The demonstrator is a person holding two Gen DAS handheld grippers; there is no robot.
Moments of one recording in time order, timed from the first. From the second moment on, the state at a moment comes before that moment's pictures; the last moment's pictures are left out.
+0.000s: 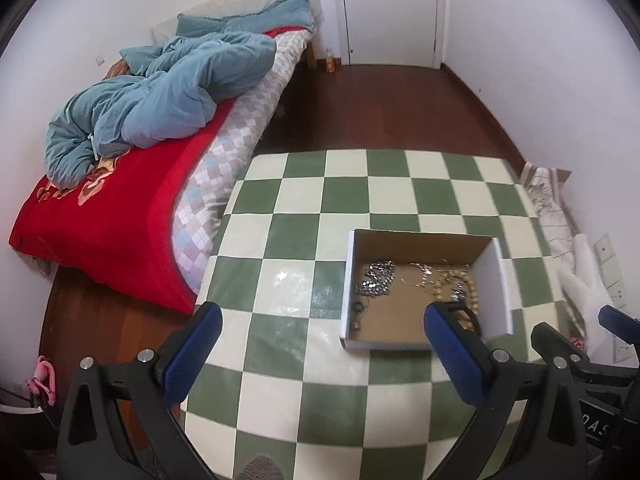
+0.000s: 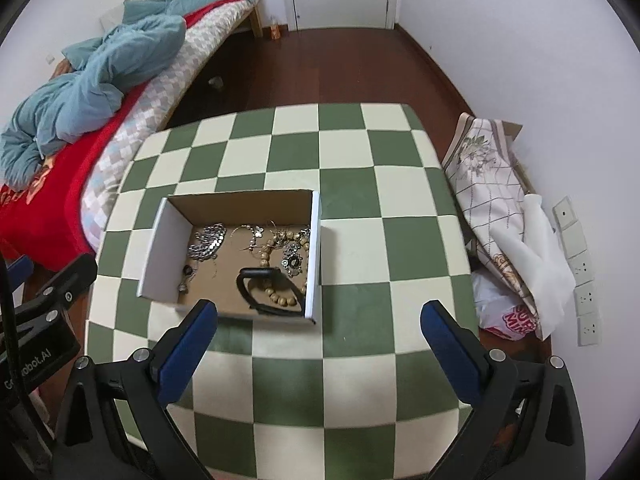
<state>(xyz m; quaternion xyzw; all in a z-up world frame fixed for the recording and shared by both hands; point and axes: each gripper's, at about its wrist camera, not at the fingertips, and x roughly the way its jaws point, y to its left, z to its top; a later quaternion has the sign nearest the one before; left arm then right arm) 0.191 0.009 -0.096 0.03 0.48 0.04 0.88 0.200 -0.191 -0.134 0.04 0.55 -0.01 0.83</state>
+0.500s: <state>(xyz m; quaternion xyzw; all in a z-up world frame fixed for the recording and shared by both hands) 0.108 0.021 -0.004 0.00 0.42 0.02 0.91 0.115 -0.202 -0.029 0.05 0.48 -0.01 0.87</state>
